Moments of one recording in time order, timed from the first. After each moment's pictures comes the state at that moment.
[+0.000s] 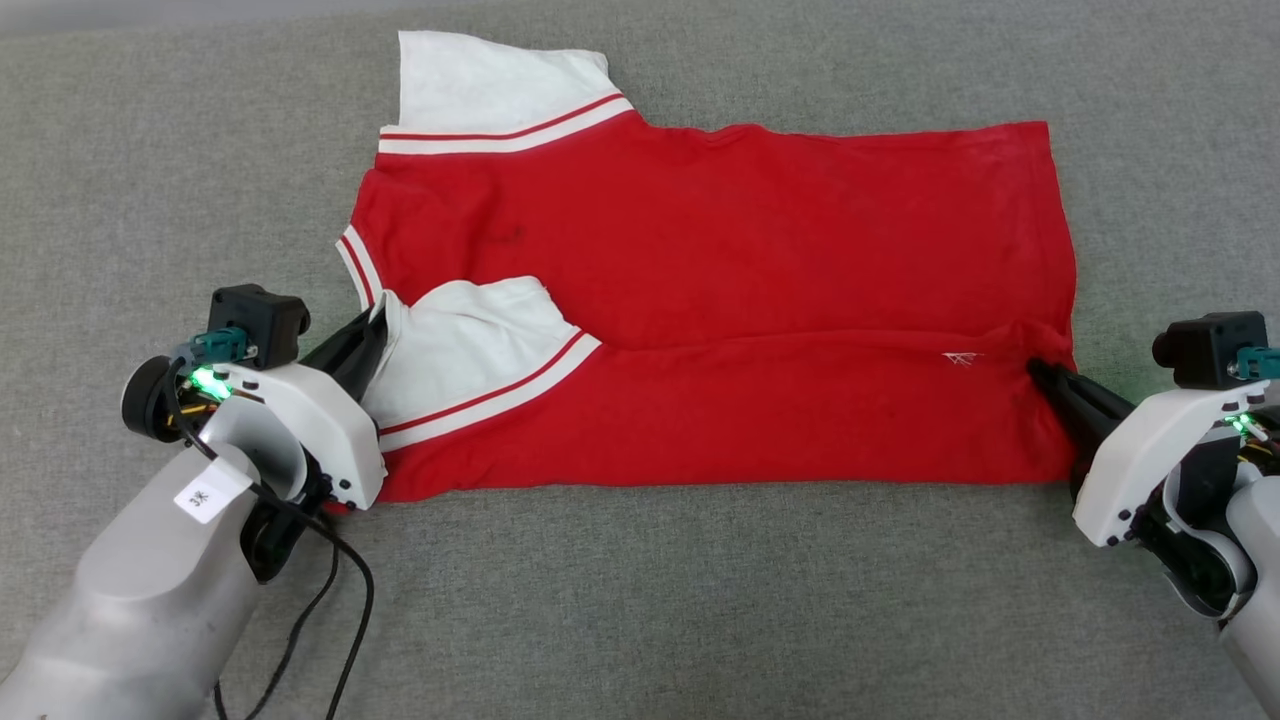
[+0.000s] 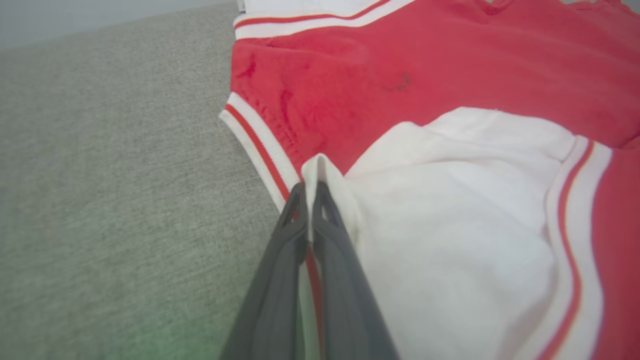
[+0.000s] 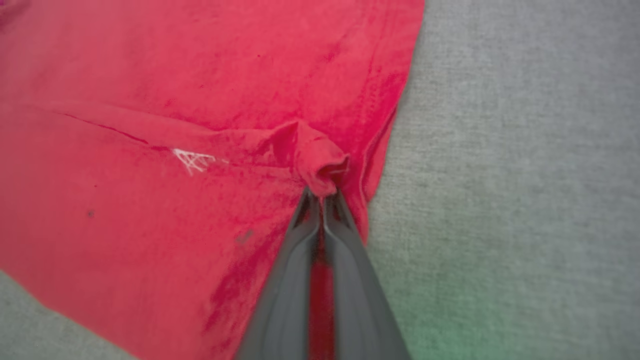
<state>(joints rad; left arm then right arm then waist) -0.71 0.52 -0.71 0.66 -0.73 -0.13 -0.11 -0.53 -0.54 0.53 0.53 0.77 0.13 0.07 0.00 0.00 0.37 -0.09</state>
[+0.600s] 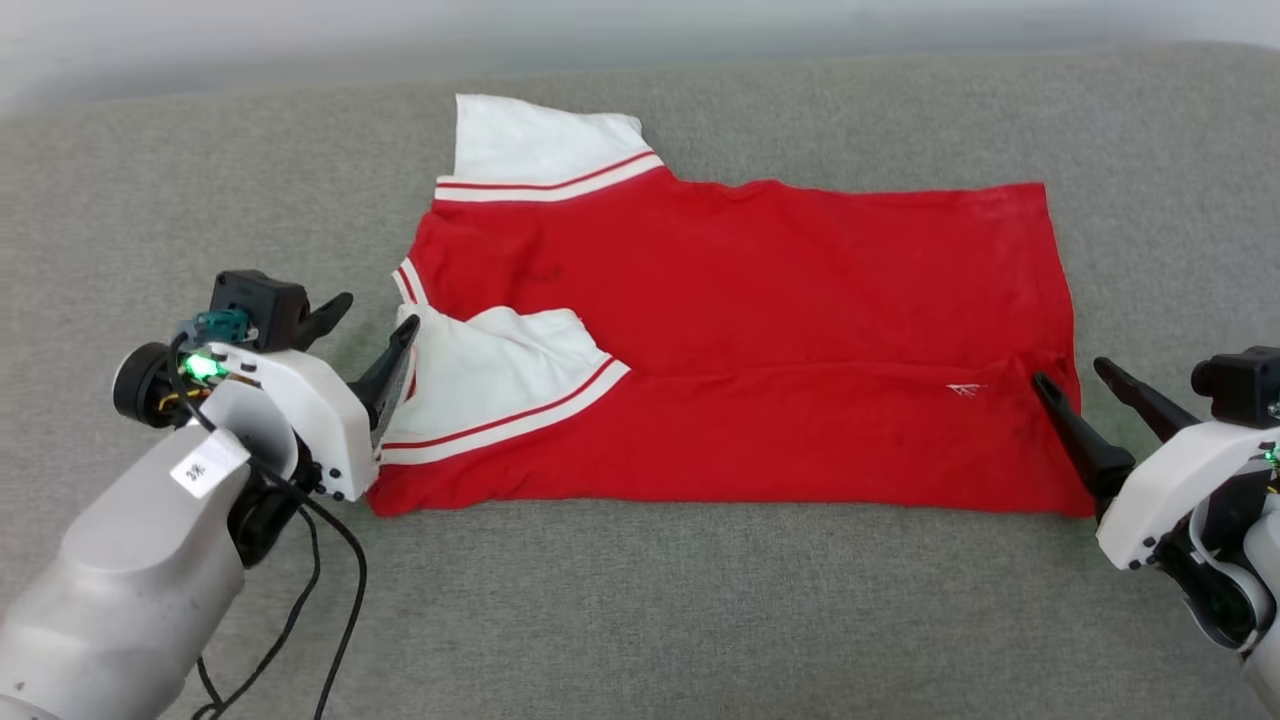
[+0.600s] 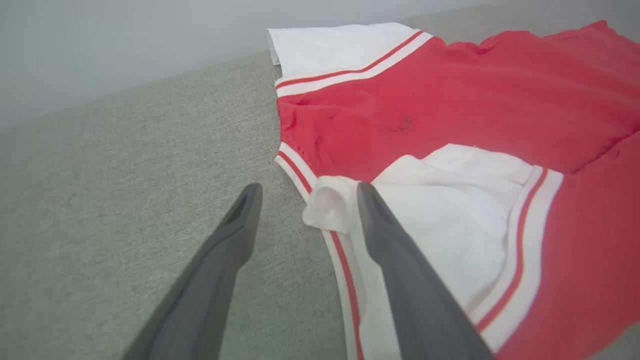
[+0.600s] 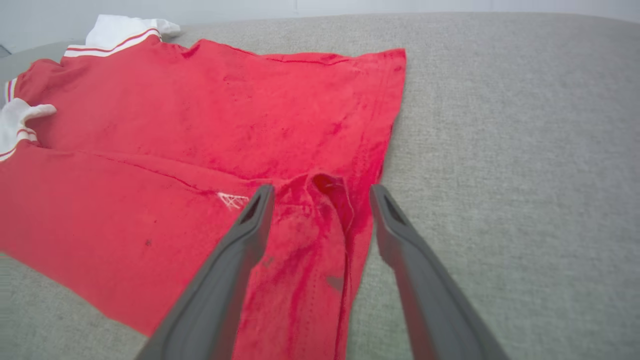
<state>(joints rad) -0.79 0.54 -0.87 0.74 -0.84 -0.13 -0.18 -0.51 -0.57 0.57 0.55 0.83 0.13 -0.12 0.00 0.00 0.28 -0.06</state>
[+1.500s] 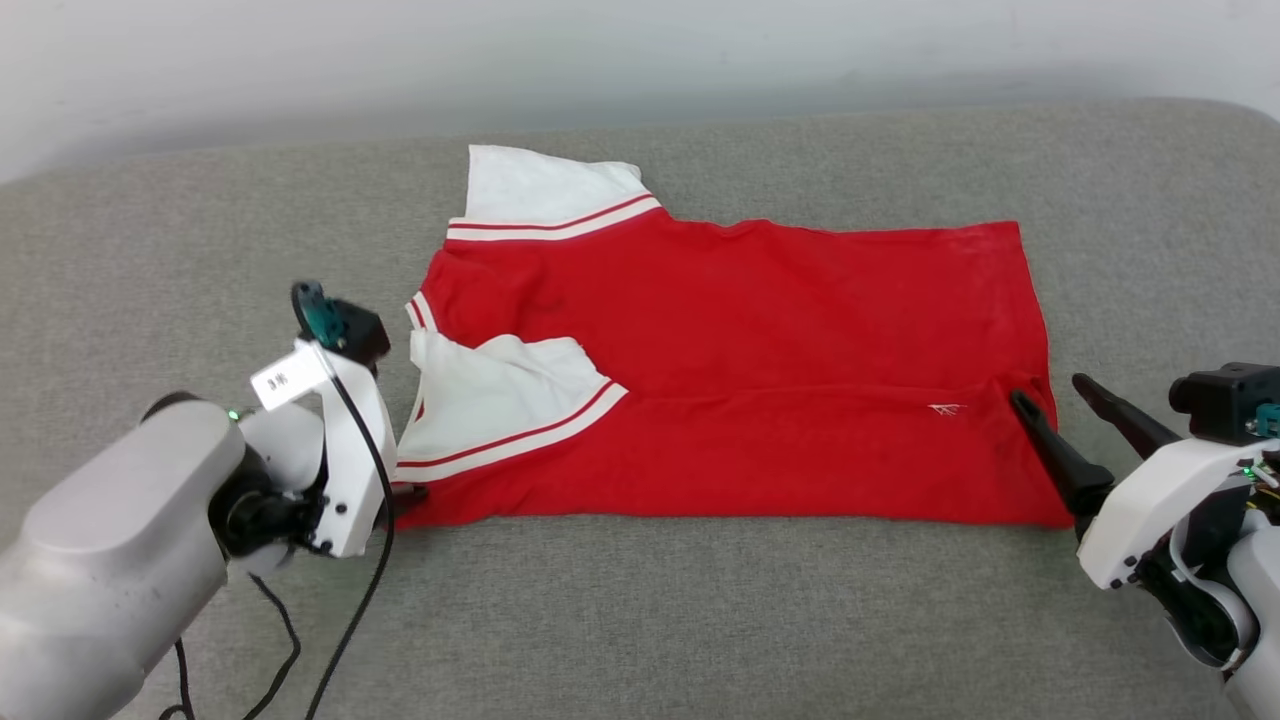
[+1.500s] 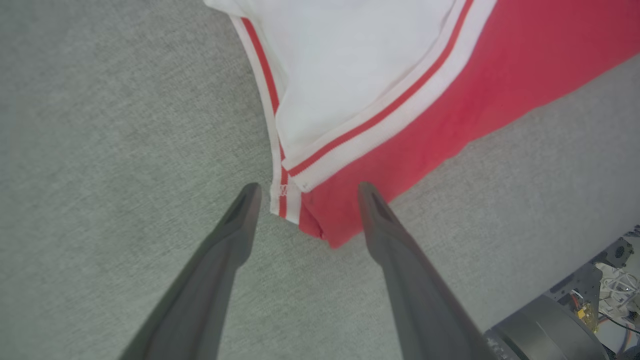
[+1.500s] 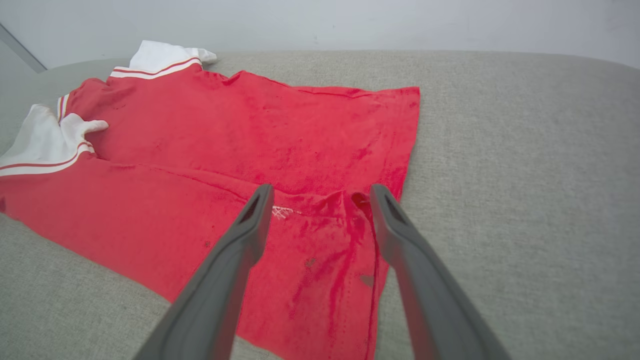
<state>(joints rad) -0.89 0.68 -1.10 0.50 -1.14 -0.13 0.65 -0.43 -0.55 0.49 0.45 0.76 0.13 -0.06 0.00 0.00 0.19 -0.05</state>
